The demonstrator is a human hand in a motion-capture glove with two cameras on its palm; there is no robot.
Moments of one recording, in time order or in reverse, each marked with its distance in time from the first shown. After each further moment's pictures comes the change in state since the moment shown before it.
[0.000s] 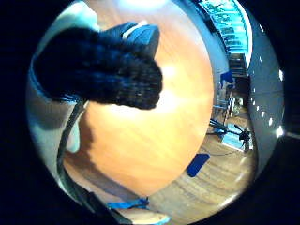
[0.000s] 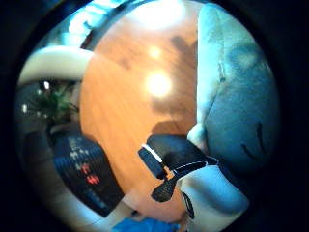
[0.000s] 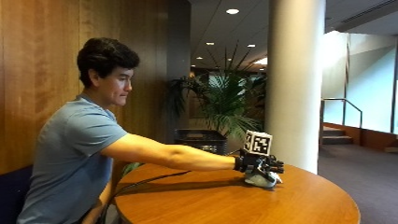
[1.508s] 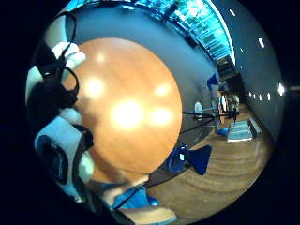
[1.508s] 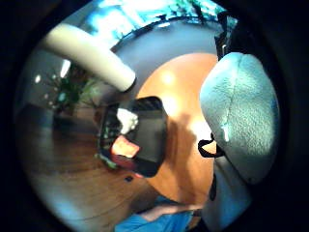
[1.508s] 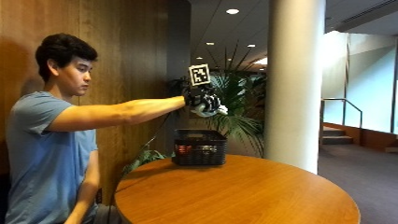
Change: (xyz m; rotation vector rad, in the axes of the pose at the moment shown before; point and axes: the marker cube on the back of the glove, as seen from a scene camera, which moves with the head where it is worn) arm -0.039 0.276 -0.255 0.368 -0.202 -0.311
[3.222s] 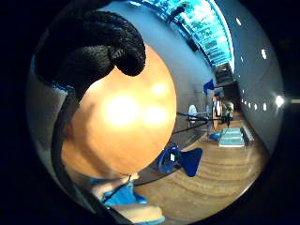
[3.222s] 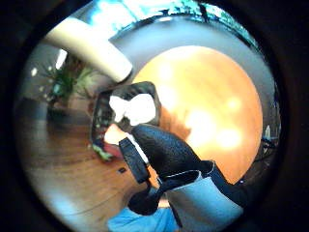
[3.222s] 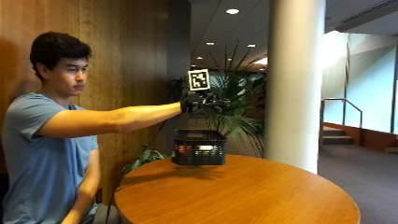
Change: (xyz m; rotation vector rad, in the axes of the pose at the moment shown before) arm 0.054 0.026 0.019 -0.078 0.104 -0.056
